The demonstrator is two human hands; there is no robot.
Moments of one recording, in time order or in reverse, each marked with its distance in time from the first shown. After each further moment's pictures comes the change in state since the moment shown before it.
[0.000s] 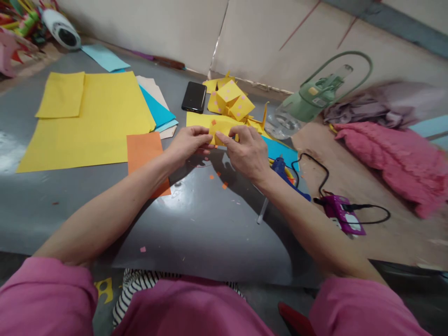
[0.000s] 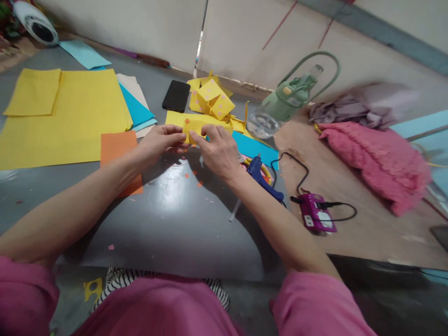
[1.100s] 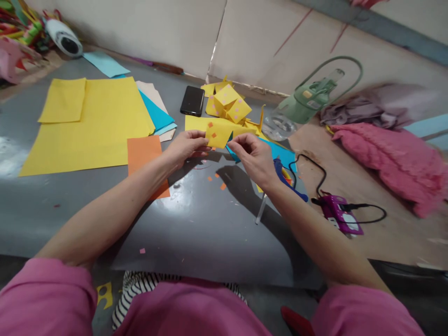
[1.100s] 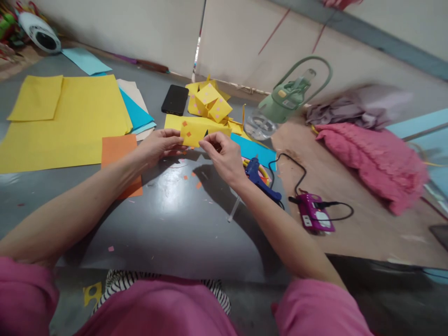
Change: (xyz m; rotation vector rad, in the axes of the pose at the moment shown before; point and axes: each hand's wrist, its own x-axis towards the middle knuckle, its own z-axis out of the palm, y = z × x) left_hand -0.001 0.003 0.000 -0.017 0.005 -0.077; right_hand -0.008 -0.003 -0.011 0.886 0.135 0.461
